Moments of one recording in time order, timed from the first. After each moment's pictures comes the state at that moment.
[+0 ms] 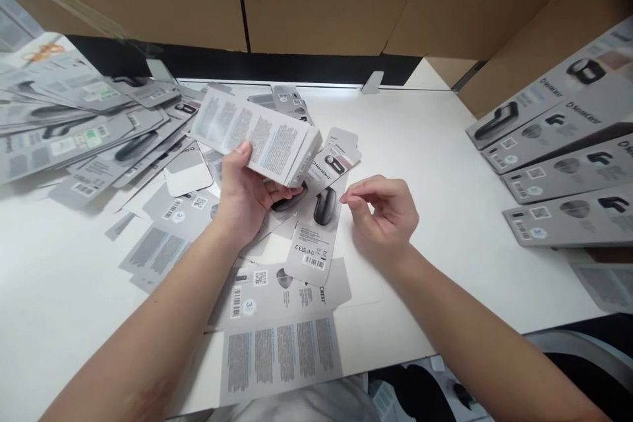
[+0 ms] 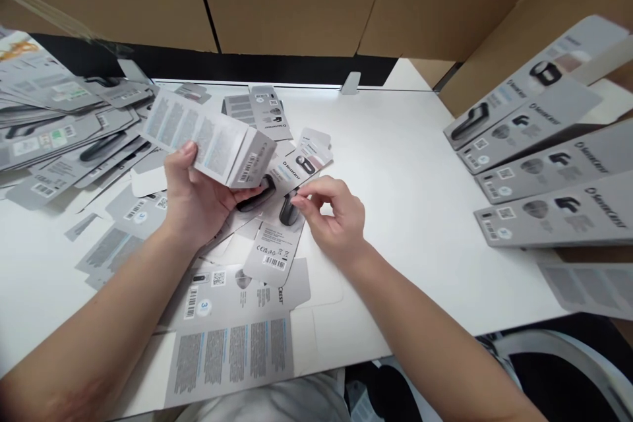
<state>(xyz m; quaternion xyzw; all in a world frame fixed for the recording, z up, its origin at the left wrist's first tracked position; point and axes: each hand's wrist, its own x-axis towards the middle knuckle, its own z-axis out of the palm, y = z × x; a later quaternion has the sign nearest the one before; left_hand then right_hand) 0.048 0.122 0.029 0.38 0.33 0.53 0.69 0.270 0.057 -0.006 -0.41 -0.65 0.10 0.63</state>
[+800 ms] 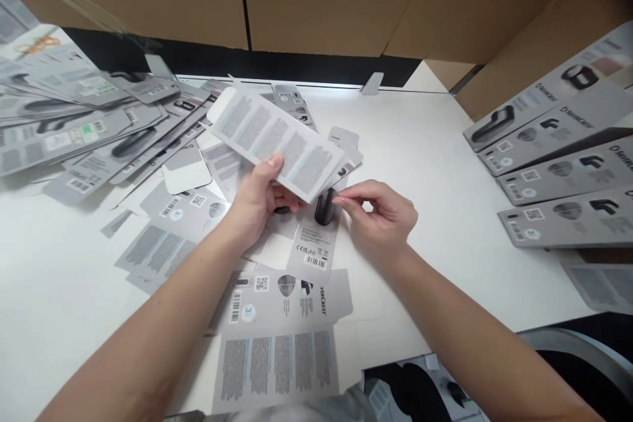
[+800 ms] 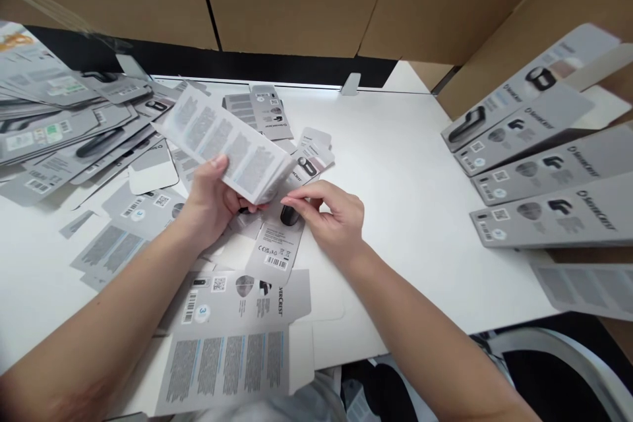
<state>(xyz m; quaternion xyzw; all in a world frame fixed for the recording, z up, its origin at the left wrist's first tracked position) 0.052 0.118 0.016 0.42 0.33 0.48 0.69 0.268 0.054 0.001 -0.47 -0.64 0.10 0.61</state>
